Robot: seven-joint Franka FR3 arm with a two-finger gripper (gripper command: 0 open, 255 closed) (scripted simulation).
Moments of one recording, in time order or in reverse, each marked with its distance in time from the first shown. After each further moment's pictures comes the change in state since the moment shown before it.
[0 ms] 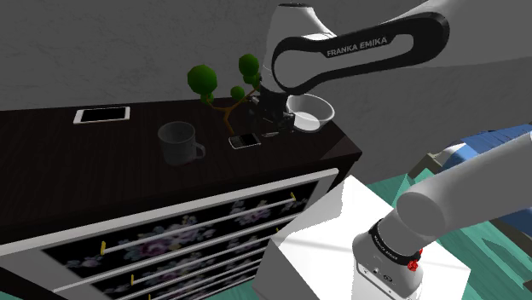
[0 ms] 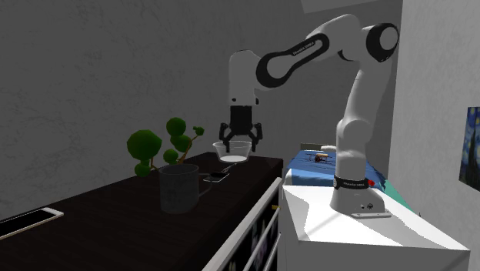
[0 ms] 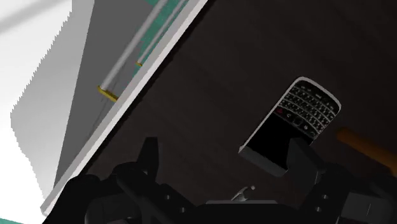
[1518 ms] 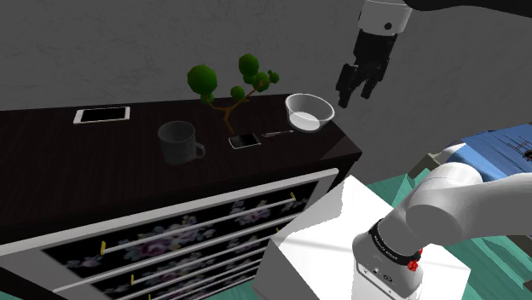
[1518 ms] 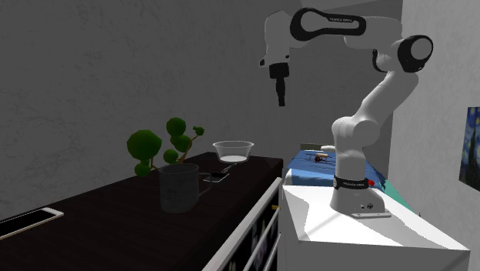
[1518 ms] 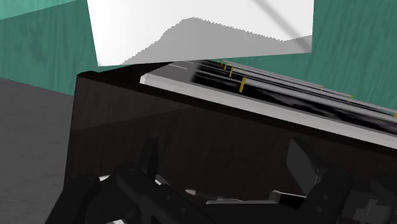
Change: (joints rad) arm 0.265 -0.474 -0.494 0.030 -0.193 -0.654 -1.282
